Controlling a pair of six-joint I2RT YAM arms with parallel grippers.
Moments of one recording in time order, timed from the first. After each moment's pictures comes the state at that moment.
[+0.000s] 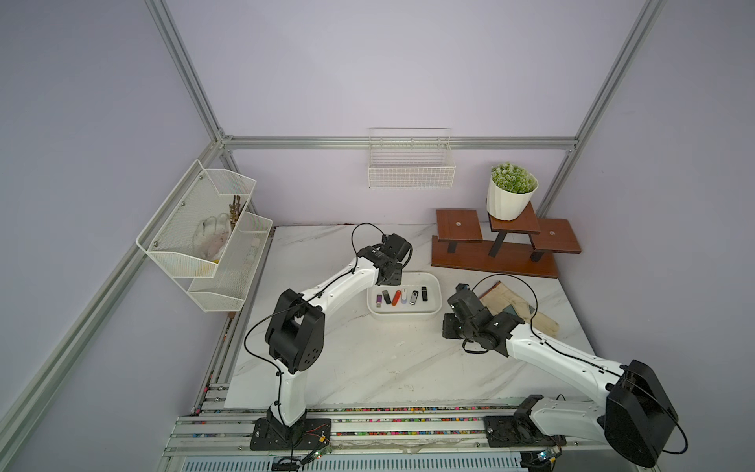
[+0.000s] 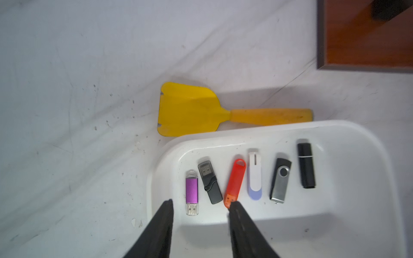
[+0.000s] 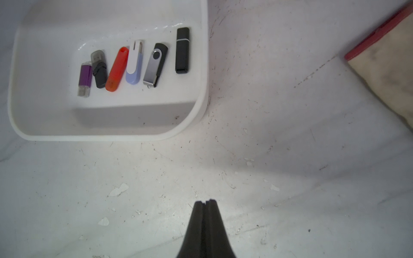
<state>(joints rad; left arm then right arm) -0.63 1.92 1.72 -0.81 -0.34 -0.47 0.64 1.25 0.79 -0.49 0.16 0.65</state>
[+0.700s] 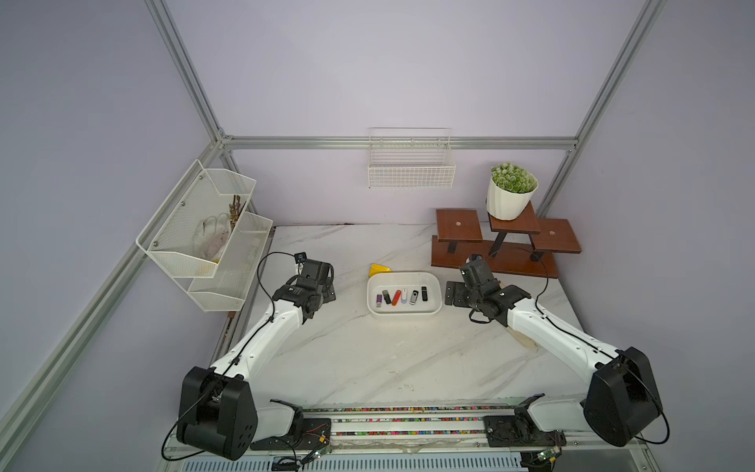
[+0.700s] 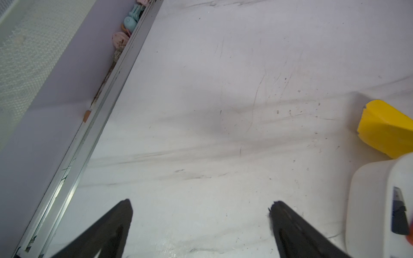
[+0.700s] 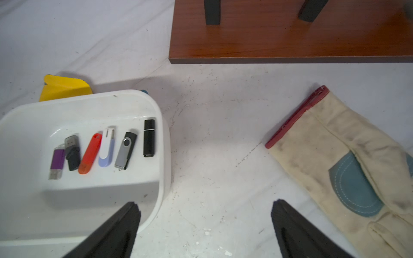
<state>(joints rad) -0.25 1.29 0.94 -0.58 -0.49 -0.43 0.44 1.37 0.99 -0.52 0.27 0.47</state>
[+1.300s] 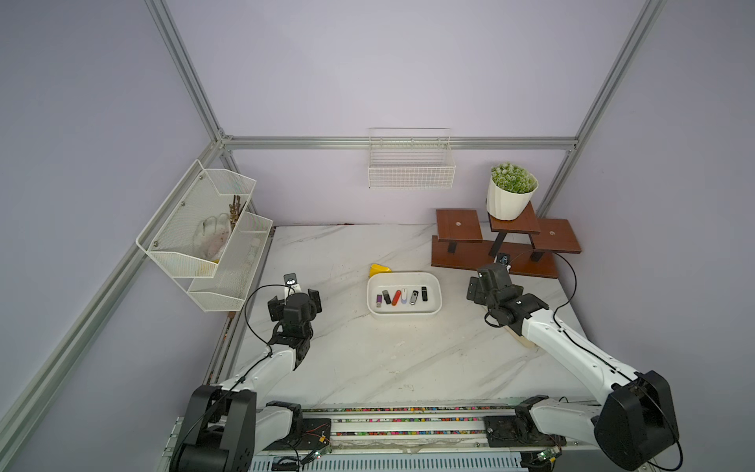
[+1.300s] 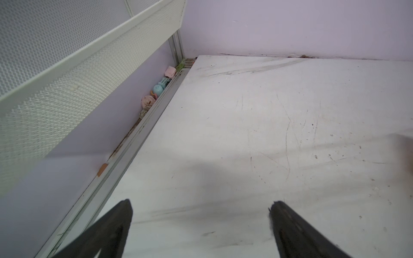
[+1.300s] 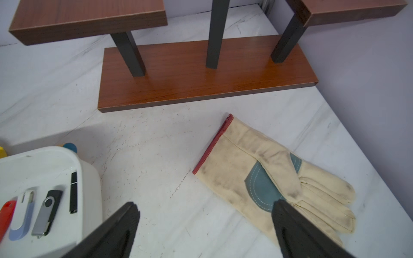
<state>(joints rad) -0.13 1.24 0.41 0.42 -0.53 -0.05 0.36 1.22 0.87 -0.43 0.58 0.45</state>
